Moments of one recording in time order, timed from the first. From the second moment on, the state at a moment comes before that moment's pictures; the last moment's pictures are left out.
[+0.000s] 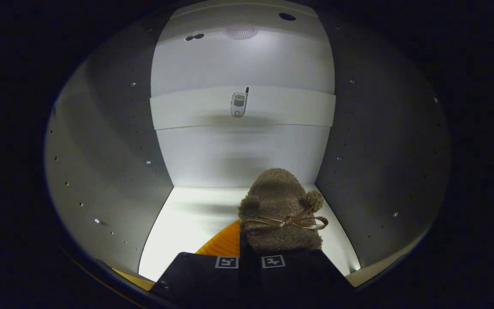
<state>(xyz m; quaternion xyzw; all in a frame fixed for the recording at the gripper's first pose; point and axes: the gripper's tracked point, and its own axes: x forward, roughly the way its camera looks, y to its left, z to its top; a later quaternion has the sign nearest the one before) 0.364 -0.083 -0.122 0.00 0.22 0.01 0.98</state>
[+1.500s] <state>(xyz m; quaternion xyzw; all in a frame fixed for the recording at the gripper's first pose) 0.241 -0.069 -0.038 0.01 0.15 0.00 0.99</state>
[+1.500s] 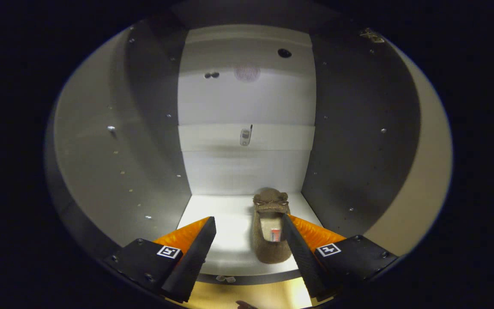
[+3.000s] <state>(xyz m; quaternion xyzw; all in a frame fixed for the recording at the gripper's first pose) -0.162 -0.223 0.065 0.06 0.03 -0.07 1.00</state>
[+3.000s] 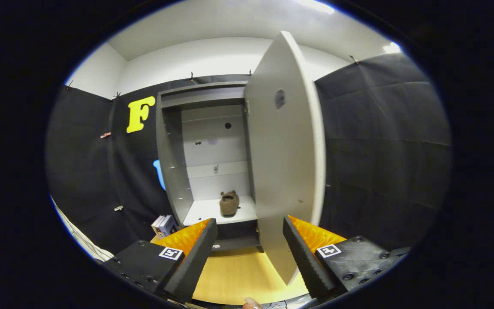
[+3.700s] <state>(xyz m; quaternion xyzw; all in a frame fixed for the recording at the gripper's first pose) -0.131 -0.365 0.042 0.06 0.04 -0.01 1.00</state>
